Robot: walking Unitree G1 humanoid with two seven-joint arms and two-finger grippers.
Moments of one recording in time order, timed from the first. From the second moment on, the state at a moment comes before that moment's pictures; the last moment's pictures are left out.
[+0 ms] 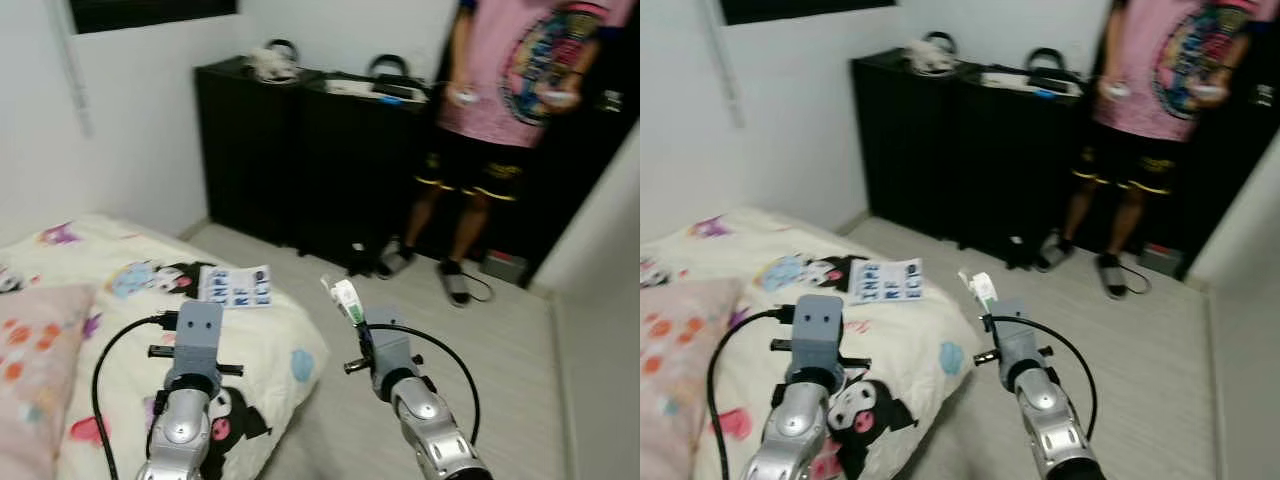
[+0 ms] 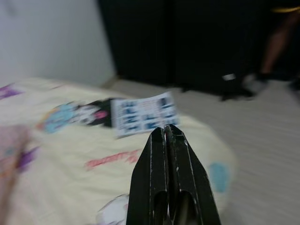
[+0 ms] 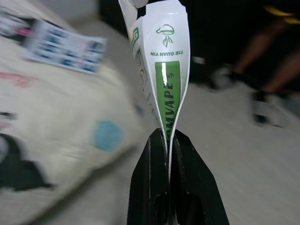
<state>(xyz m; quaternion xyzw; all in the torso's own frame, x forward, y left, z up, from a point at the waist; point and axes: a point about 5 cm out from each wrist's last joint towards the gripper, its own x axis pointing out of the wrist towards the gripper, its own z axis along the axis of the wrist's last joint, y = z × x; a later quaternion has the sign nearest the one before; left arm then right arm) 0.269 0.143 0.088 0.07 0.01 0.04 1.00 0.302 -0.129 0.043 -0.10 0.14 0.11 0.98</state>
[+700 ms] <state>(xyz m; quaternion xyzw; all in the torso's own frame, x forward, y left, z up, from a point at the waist) 0.272 0.147 0.089 0.08 0.01 0.04 1.00 0.301 -0.122 0.039 -0.09 0.15 0.11 0.98</state>
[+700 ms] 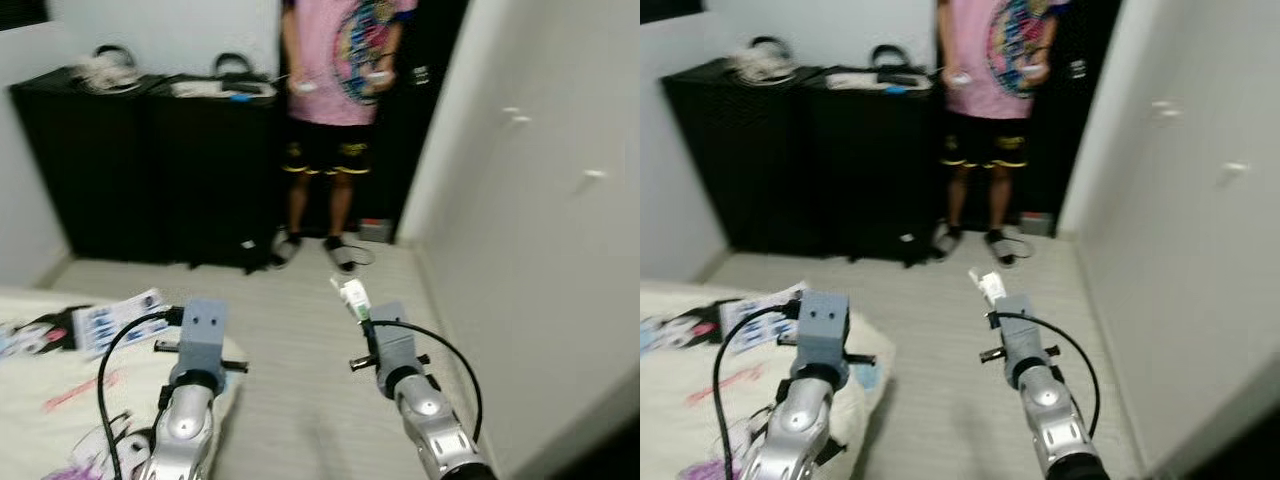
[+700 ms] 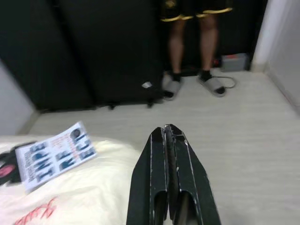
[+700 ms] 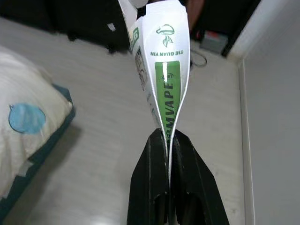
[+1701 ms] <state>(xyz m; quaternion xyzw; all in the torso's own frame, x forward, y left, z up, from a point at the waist) 0.274 0.145 0.088 0.08 0.01 0.03 1.00 0.300 -0.123 0.034 -0.09 0.16 0.09 0.98</state>
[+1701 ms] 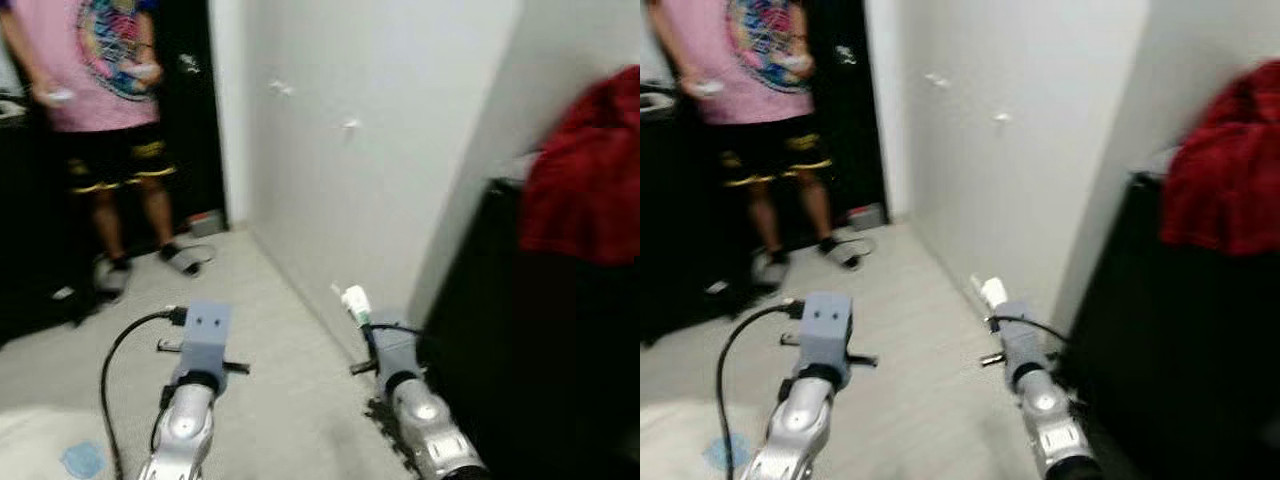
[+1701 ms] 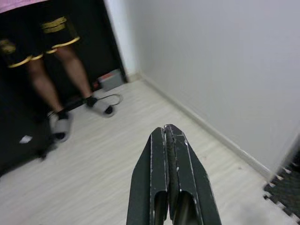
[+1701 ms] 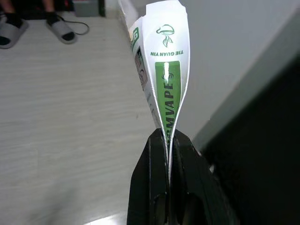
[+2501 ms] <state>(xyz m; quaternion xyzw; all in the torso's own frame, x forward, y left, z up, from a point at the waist) 0.275 0.160 0.093 0.12 0.01 0.00 0.99 0.297 -0.112 0.029 -0.07 0.16 0.07 0.98</state>
